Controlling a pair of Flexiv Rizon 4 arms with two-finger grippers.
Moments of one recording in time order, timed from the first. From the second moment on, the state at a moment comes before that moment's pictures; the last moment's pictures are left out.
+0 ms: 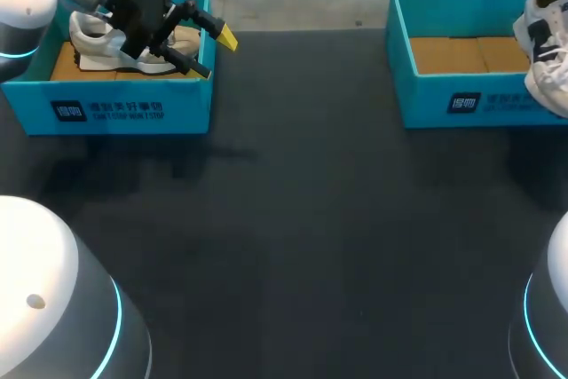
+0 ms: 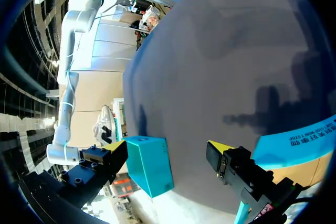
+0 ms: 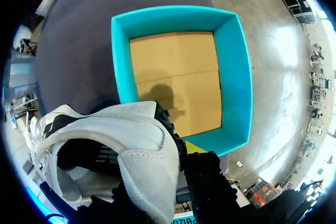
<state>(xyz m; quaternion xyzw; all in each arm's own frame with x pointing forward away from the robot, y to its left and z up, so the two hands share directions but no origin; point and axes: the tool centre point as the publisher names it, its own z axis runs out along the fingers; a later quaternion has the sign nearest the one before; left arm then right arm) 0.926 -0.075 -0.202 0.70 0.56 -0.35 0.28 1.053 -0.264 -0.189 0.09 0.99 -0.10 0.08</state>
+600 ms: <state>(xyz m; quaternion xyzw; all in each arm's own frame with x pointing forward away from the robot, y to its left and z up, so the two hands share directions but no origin) 0.926 -0.075 -0.202 0.70 0.56 -0.35 0.28 1.058 -0.312 -0.198 0.11 0.98 -0.12 0.06</state>
